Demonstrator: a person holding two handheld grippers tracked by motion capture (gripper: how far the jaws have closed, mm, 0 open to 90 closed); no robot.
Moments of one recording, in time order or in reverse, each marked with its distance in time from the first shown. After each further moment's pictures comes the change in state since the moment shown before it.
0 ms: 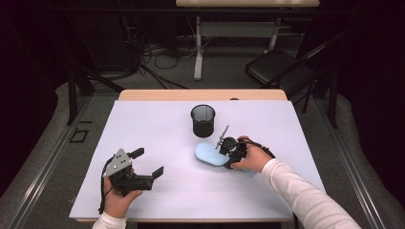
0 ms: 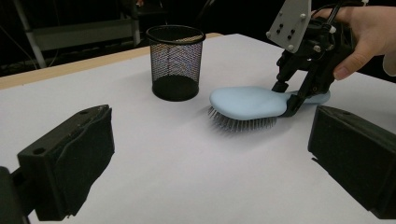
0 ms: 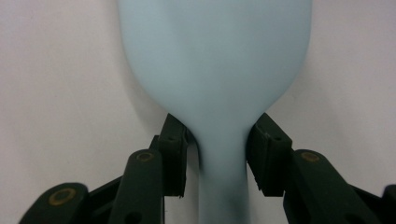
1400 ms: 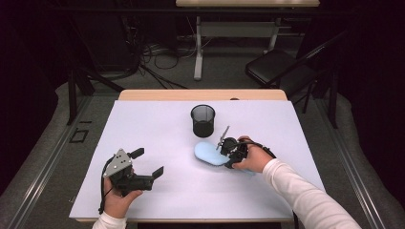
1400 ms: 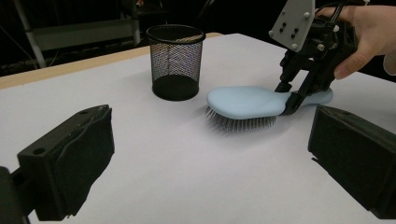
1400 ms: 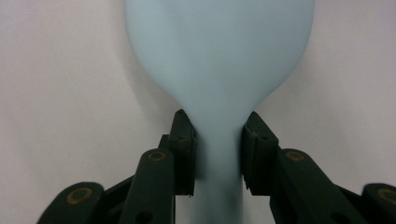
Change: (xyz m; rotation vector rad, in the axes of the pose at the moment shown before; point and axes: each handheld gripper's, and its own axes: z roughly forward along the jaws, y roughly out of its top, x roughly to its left) left arm 0.000 0.000 0.000 -0.001 0.003 -0.003; right arm 0.000 -0.002 -0.002 -0.006 0.002 -0.019
